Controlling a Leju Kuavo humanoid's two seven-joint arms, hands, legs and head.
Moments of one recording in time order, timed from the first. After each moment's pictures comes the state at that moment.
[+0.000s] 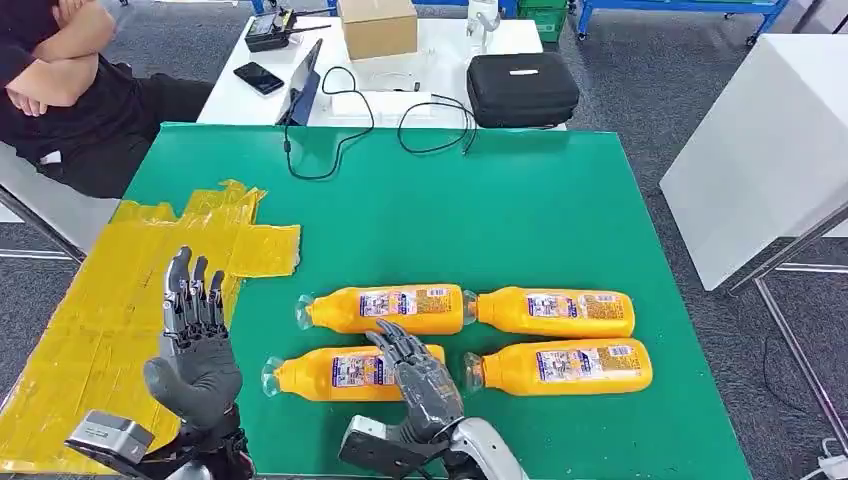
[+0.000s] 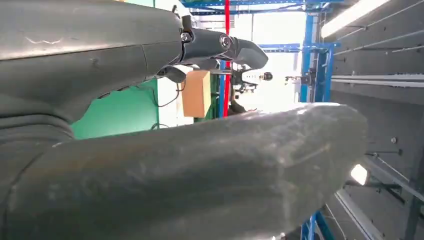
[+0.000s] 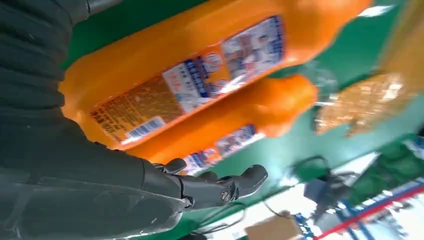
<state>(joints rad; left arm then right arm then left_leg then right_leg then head) 0.23 -0.35 -0.11 -1.81 -0.11 0.01 -0.67 -0.03 0.12 0.64 -1.30 0.93 -0.19 -0.07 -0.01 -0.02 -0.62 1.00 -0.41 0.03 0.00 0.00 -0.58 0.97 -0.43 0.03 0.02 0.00</state>
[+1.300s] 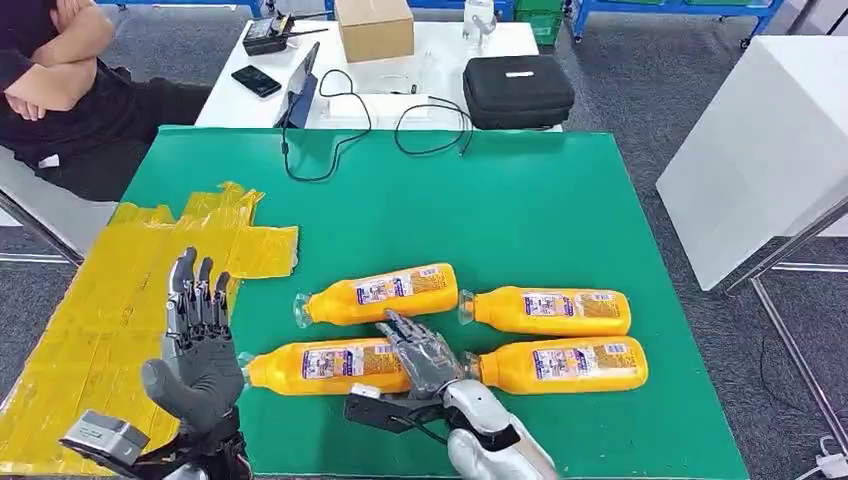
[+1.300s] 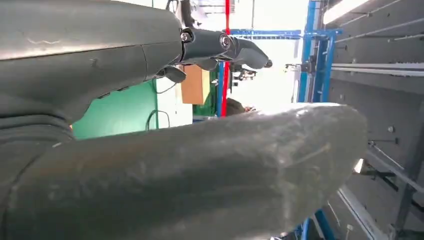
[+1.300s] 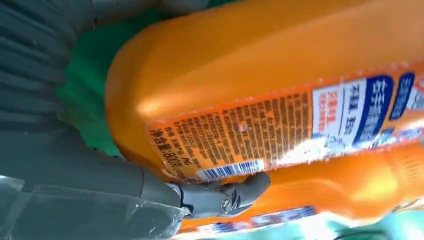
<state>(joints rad) 0.23 -0.35 -0.10 -1.81 -0.09 -0.05 -0.65 -0.28 0.16 0.65 -0.88 1.03 -0.05 -0.01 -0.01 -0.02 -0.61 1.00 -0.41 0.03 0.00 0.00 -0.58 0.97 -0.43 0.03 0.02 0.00</state>
